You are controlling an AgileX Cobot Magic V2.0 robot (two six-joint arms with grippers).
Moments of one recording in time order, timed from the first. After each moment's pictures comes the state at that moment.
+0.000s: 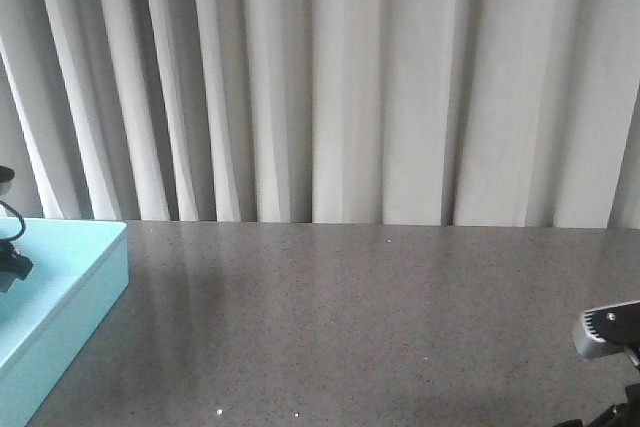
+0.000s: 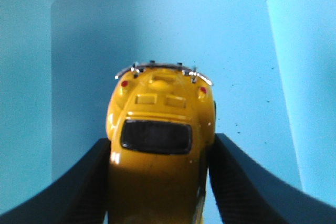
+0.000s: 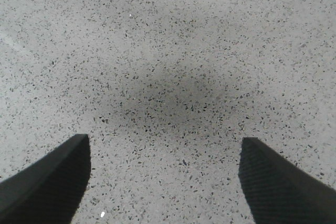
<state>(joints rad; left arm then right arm) 0.21 2.00 -1.90 -0.01 1.03 0.34 0.22 1.09 -0.83 0.06 0.75 -0.03</state>
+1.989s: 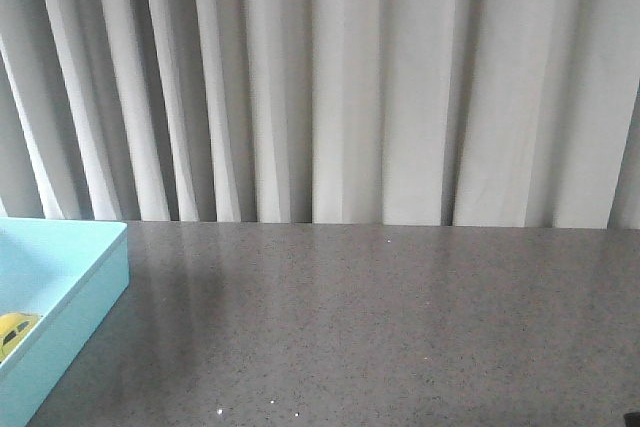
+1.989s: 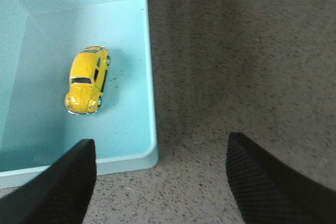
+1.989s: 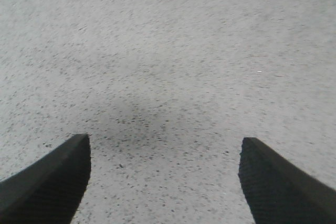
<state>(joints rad) 0.10 1.11 -1.13 -0.18 0.88 0.31 0.22 0.87 -0.83 -0.25 0.82 0.29</state>
